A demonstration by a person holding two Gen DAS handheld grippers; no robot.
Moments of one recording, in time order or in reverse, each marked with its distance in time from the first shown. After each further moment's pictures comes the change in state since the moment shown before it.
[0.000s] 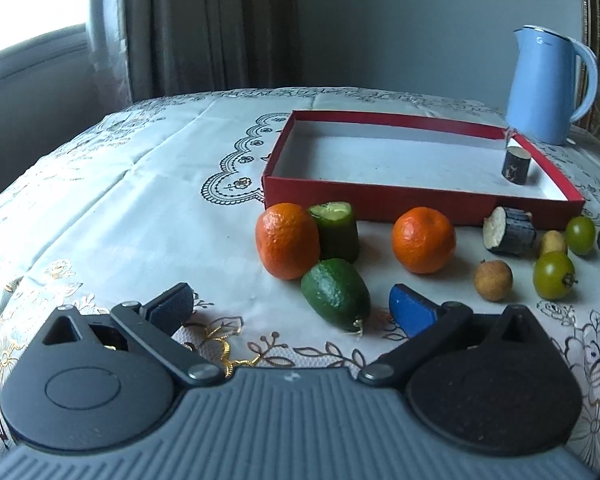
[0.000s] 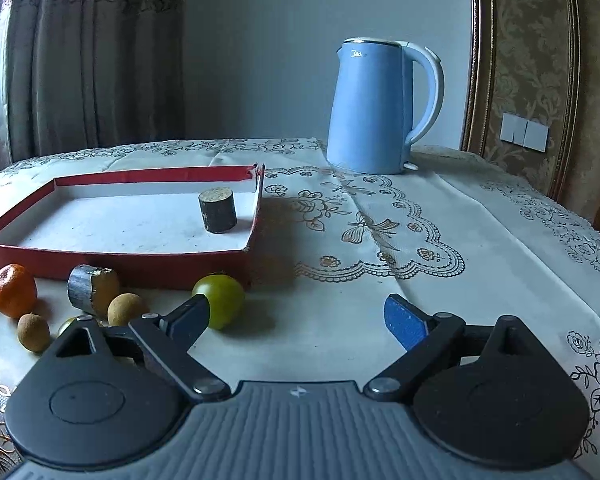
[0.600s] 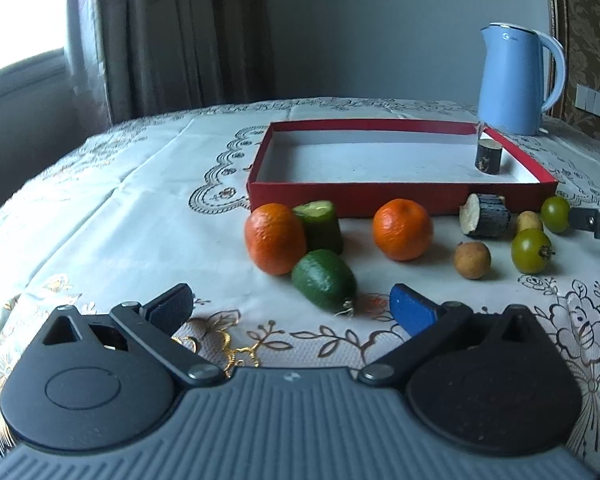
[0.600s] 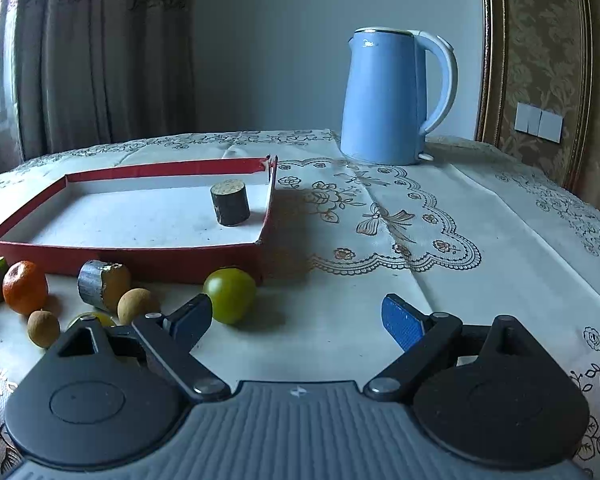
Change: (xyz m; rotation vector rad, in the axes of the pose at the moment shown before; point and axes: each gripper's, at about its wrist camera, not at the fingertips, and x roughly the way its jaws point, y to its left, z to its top) left arm -0.012 0.004 -0.010 0.063 -0.040 -0.065; right arm 0.005 0.000 0.000 0.000 0.027 0.044
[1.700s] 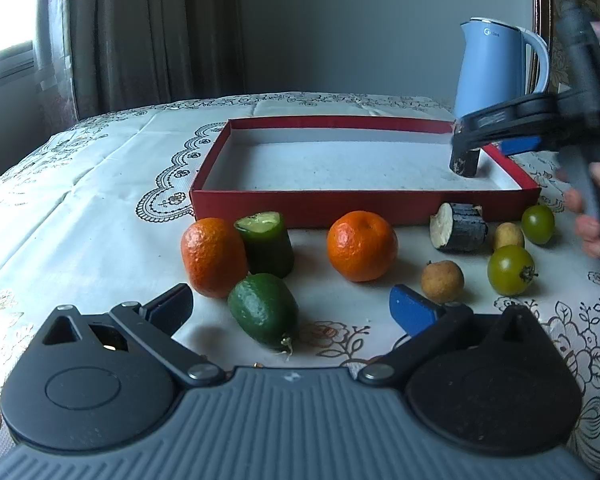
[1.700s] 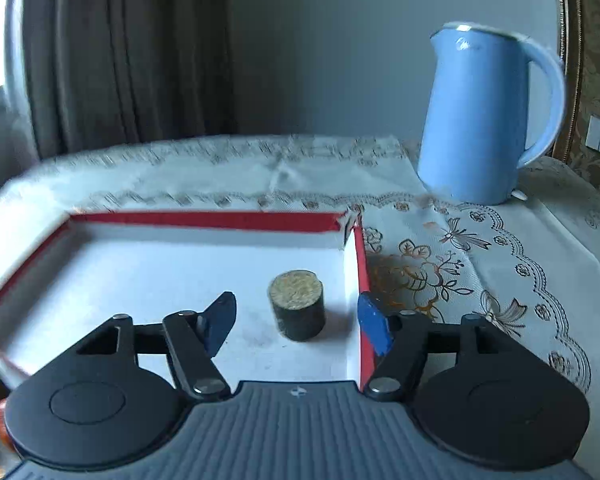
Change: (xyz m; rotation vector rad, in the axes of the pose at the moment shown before) left arm 0.022 -0.021 0.010 0.014 0.009 -0.082; right arm 0.088 0.042 0.084 -0.016 0.053 0.140
